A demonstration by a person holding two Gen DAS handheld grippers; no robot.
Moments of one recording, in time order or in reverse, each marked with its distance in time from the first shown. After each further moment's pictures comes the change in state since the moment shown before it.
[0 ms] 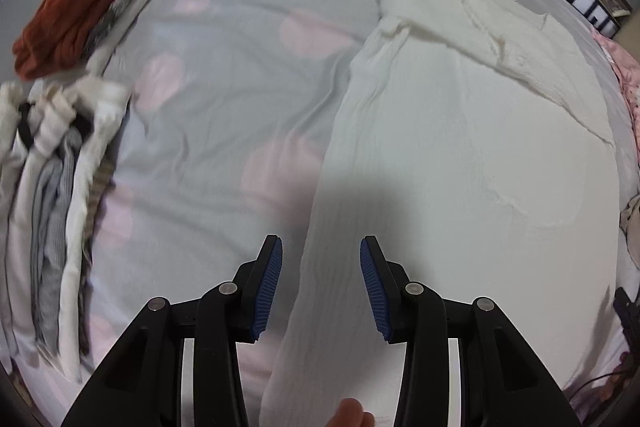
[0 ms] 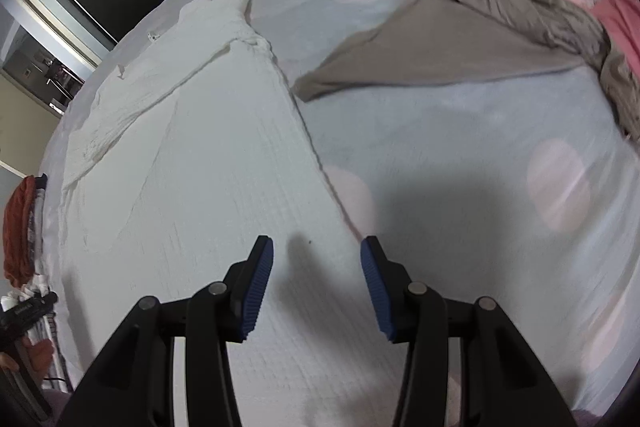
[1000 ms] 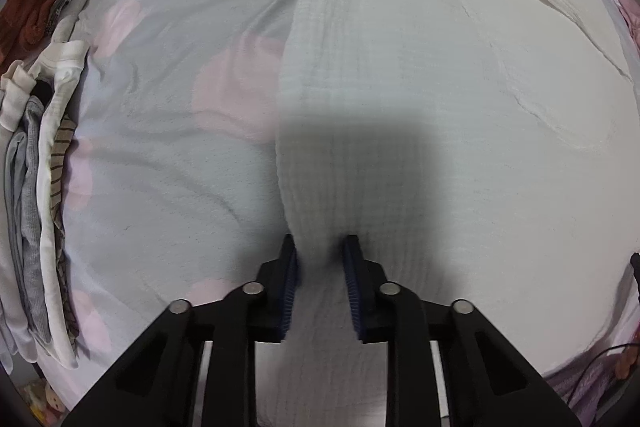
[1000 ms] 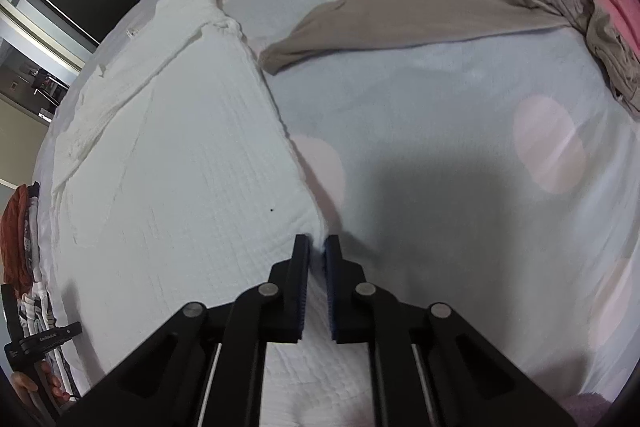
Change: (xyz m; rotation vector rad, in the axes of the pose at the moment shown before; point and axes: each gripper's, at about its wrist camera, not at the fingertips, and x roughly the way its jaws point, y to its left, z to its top) left arm 0.034 -0.010 -0.028 0.161 0.190 -0.014; right arm 0.004 -0.021 -0.012 0.055 0.029 -0.006
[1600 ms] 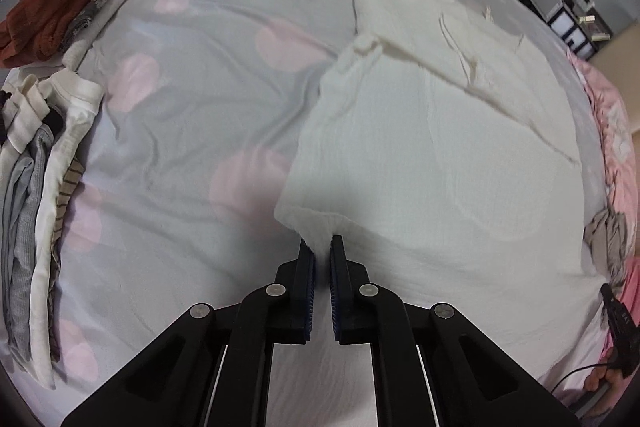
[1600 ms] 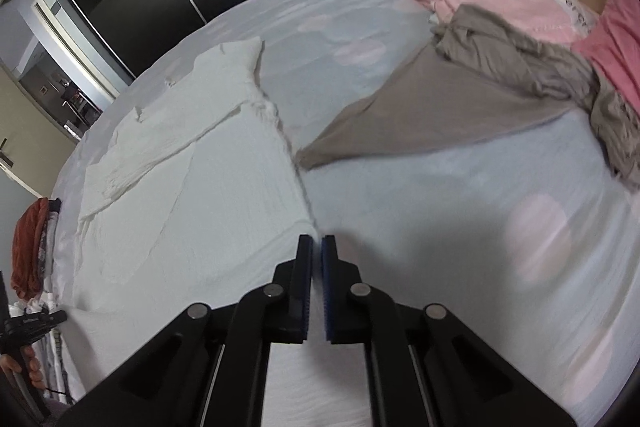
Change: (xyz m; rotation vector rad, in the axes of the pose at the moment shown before) left arm -0.056 0.040 0.019 -0.117 -0.251 -0.179; right arm -0.033 0.006 0.039 -0.082 -0.216 0.068
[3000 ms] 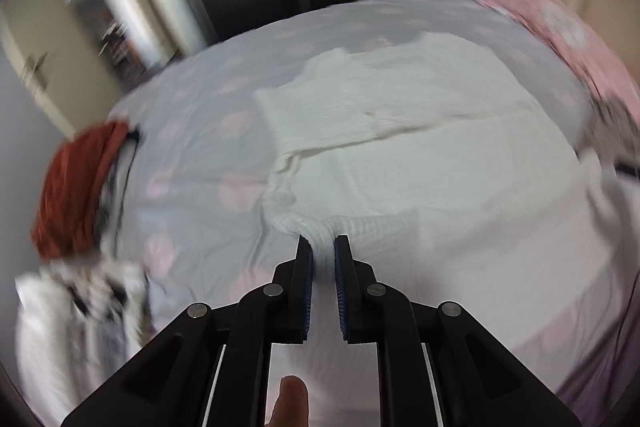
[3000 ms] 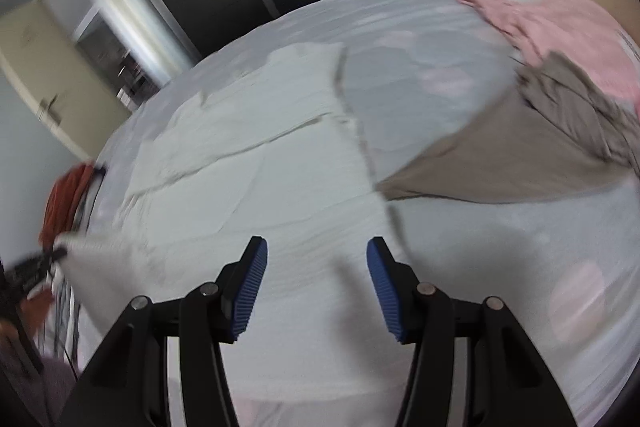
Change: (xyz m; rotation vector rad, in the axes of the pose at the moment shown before) left arm -0.067 -0.106 -0.027 0.623 -0.311 0.186; right arm -0.005 0.050 0.008 -0.226 0.040 0.208
